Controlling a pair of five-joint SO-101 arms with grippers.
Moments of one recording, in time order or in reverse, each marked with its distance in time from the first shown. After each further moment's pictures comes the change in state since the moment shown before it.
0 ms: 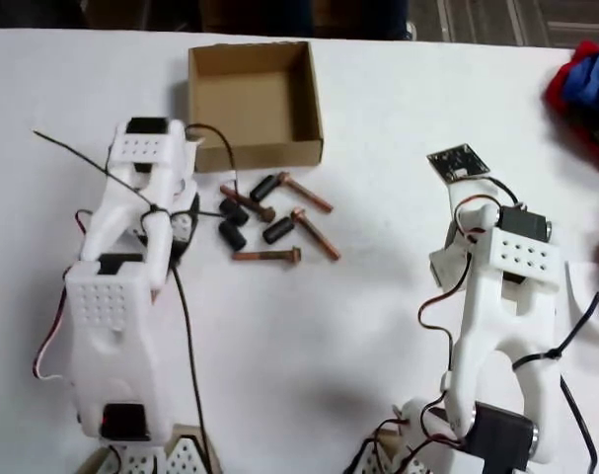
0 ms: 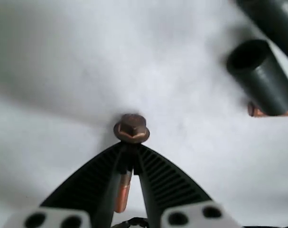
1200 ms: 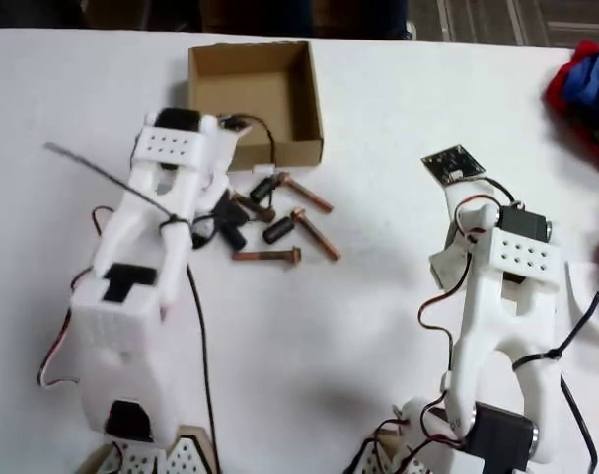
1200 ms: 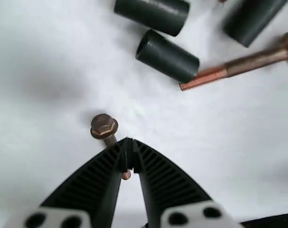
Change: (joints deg) left arm 7.1 -17.9 5.4 -0.3 -8.2; right arm 0.0 0.0 0.0 0.1 3.6
